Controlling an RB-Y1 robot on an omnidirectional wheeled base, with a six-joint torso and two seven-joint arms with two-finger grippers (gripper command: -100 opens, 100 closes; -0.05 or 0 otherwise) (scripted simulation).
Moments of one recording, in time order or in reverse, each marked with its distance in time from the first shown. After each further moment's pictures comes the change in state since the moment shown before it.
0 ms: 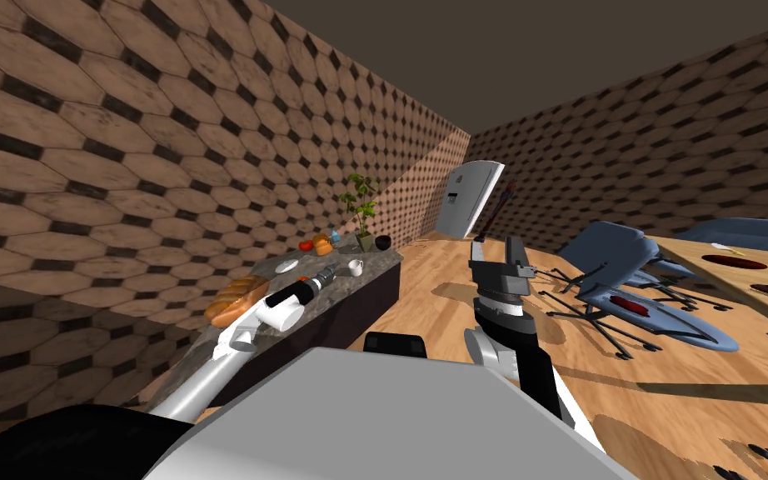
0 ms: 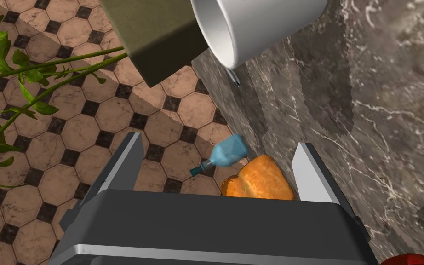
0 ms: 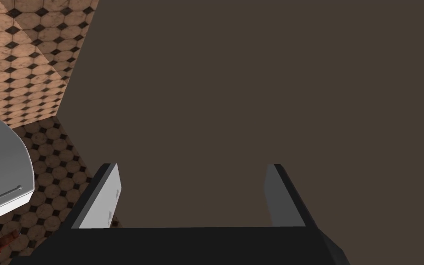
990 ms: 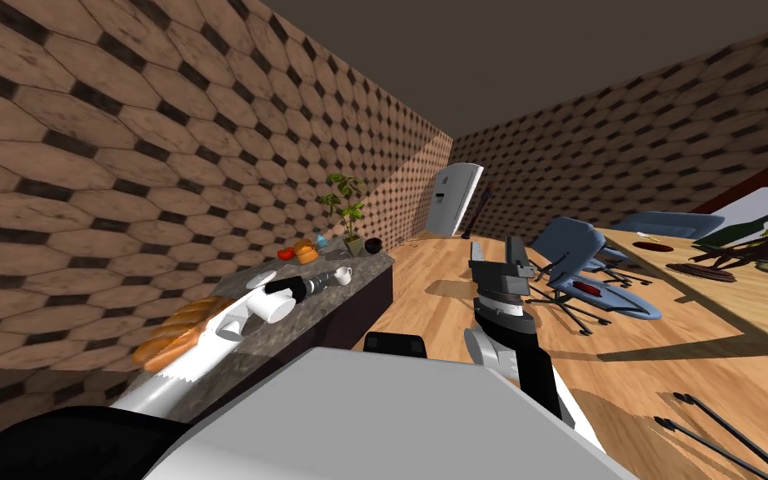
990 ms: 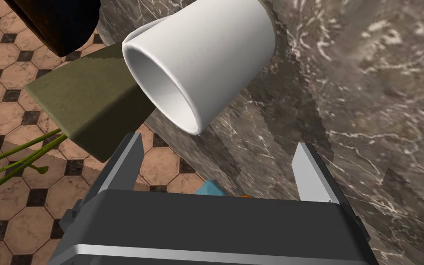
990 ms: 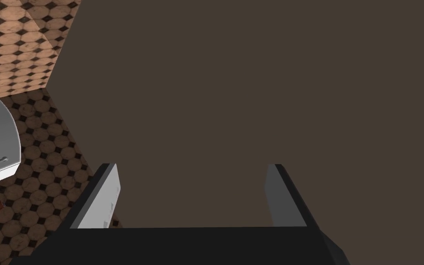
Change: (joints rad) left arm -0.018 0.173 0.032 0.032 0.181 0.290 -0.060; right arm 0.000 0.000 0.000 0.000 0.000 0.000 0.000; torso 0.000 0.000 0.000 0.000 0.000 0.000
